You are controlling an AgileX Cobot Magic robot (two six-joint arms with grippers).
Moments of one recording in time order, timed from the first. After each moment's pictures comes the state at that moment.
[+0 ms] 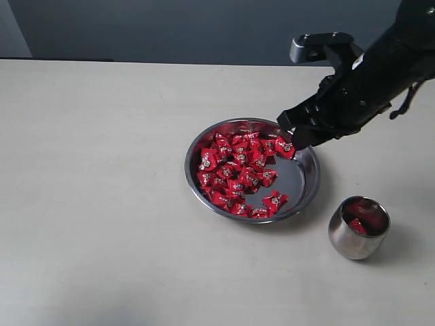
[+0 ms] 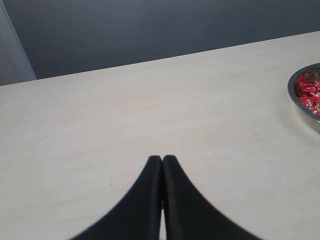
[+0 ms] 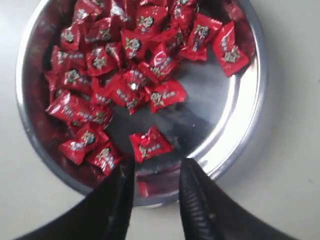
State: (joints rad) left arm -0.06 0.00 0.00 0.13 0.31 -0.05; right arm 0.32 1.64 -1.12 0.32 0.82 -0.28
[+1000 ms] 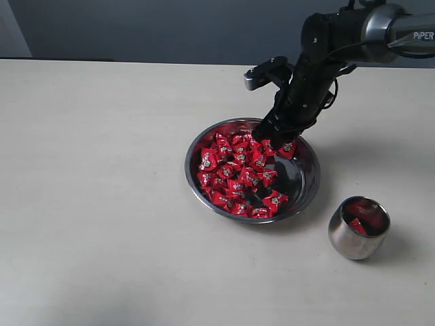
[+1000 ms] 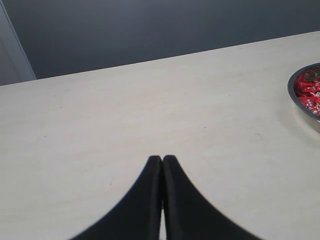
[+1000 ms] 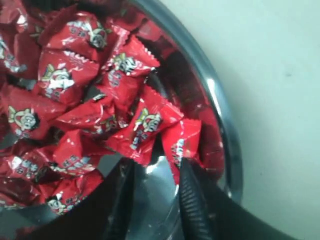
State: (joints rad) left arm -0.06 0.00 0.00 0.13 0.31 -0.05; right arm 0.36 2.14 -1.54 0.09 0.86 -0.36
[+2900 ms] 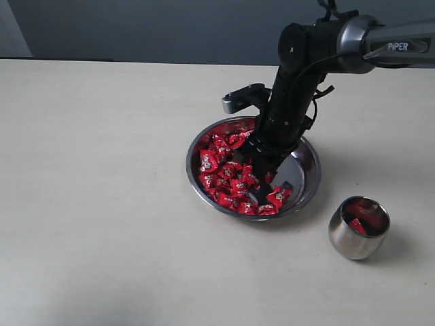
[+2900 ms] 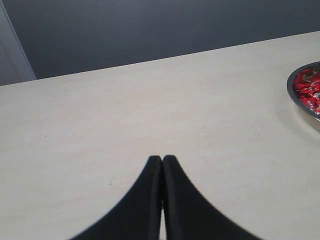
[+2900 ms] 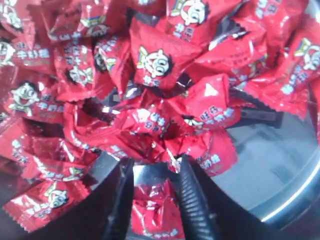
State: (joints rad) left arm -0.06 0.00 0.00 0.13 0.31 -0.05; right arm 0.43 2.16 -1.54 0.21 1.03 -0.39
